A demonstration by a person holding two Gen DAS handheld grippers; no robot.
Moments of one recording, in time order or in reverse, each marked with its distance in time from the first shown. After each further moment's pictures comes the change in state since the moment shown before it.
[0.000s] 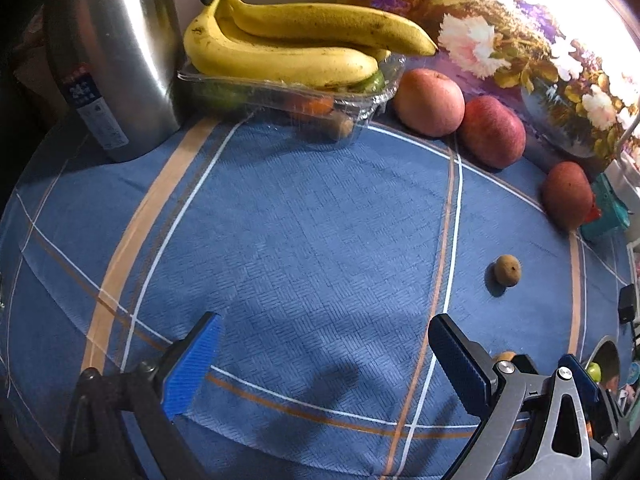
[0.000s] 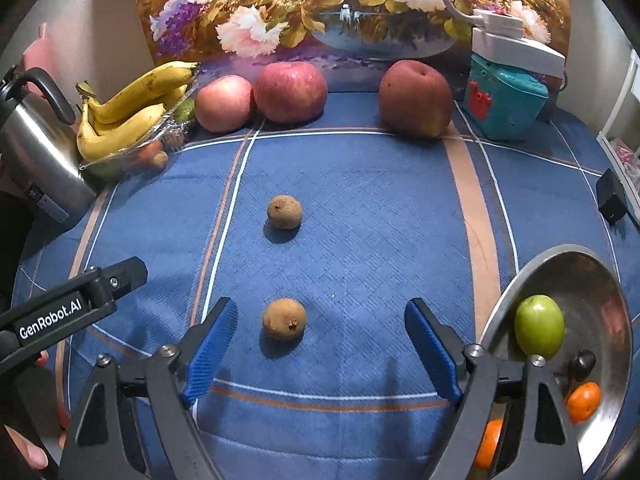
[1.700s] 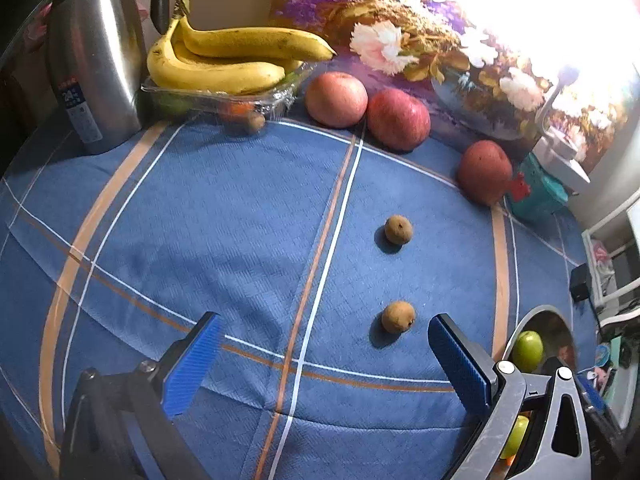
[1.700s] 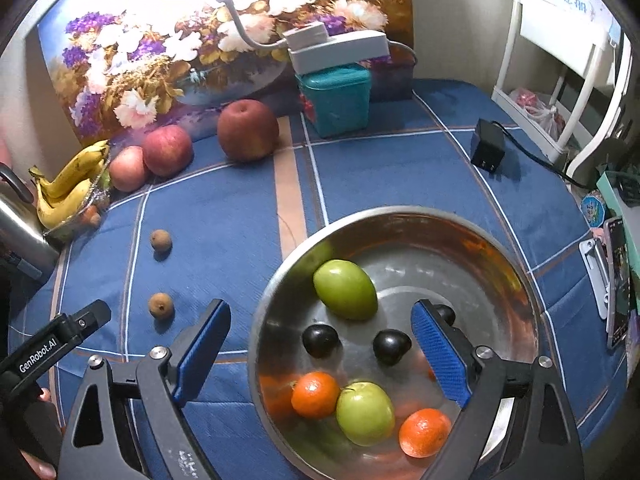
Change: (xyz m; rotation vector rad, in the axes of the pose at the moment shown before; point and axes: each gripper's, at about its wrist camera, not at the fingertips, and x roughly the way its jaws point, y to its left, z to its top) left arm -0.051 -0.064 -0.046 -0.004 -0.057 -0.121; right arm -0.081 -0.113 -0.028 0.210 -0.068 -0.130
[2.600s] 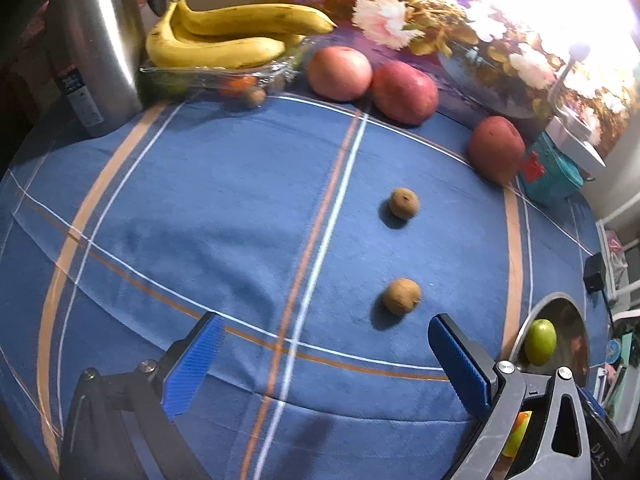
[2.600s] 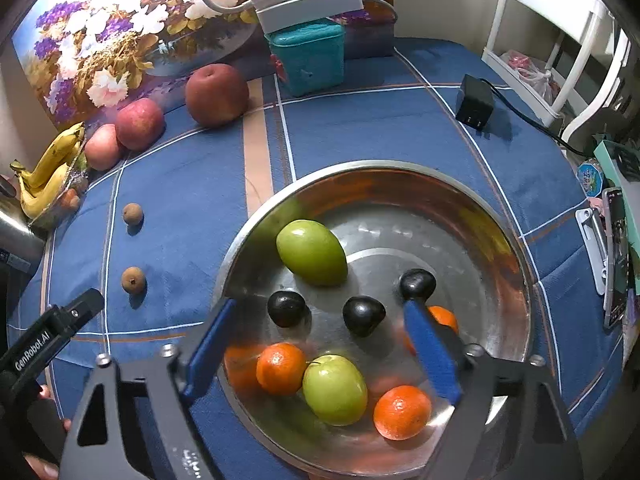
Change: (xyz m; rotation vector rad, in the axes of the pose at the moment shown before) left arm 0.013 -0.005 -0.011 -0.004 0.056 0.066; right arm 0.013 -0.024 -0.006 0.036 0.135 -0.026
